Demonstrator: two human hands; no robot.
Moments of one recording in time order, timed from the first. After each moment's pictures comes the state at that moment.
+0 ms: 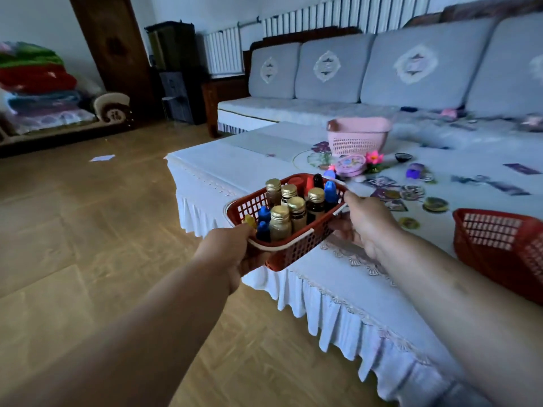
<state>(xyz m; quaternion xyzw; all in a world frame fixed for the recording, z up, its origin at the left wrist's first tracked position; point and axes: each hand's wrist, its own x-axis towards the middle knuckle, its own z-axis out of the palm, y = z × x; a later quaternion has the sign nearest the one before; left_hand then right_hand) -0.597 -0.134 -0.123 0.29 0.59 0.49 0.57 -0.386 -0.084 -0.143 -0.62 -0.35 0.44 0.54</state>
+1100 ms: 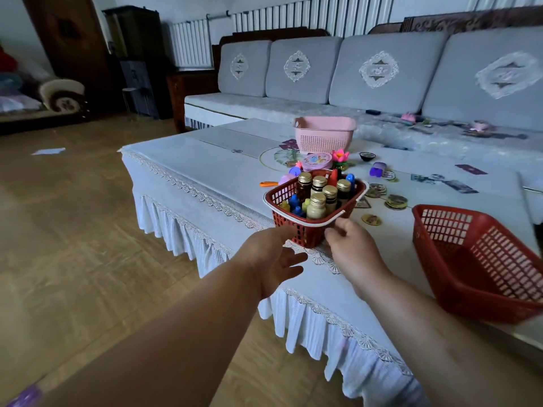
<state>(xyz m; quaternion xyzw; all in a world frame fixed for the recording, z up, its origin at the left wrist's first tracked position) -0.495 -0.113 -0.160 0.33 0.48 0.36 0.73 -0.349 -0.114 -0.198 -0.68 -0.47 0.30 0.48</state>
